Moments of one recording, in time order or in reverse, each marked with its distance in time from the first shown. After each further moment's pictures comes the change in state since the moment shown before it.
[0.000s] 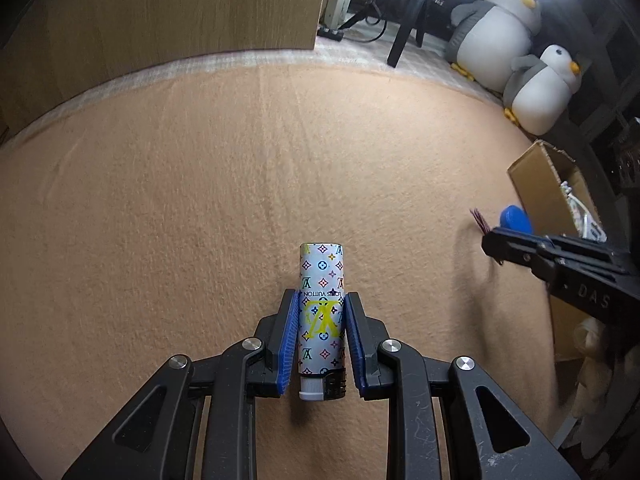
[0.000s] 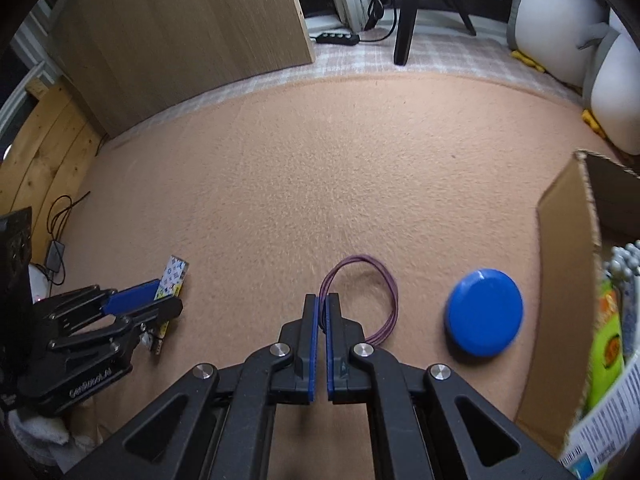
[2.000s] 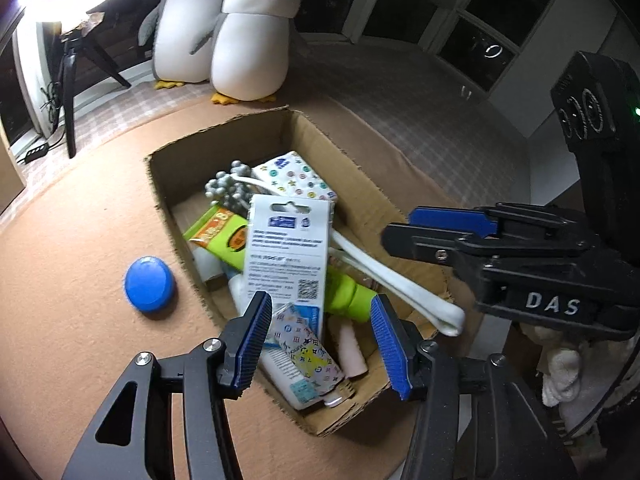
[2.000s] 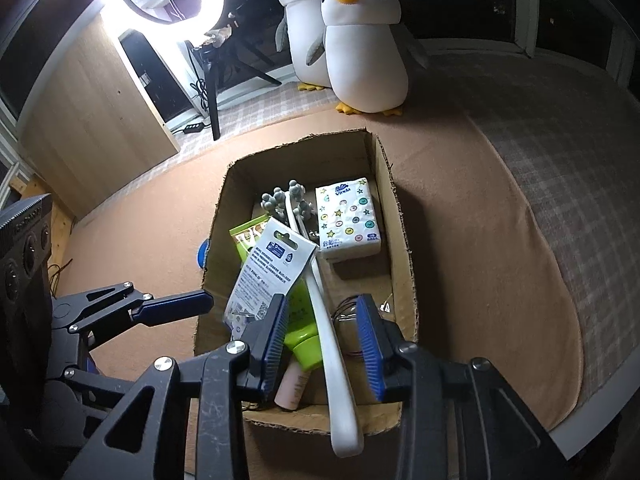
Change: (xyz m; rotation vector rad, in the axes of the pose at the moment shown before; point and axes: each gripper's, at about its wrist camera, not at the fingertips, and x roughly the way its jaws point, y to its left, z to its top) left arm -0.015 -0.321 -0.005 0.451 0.030 -0.310; right arm -0.165 -0.183 -0.085 0.261 -0.149 -0.120
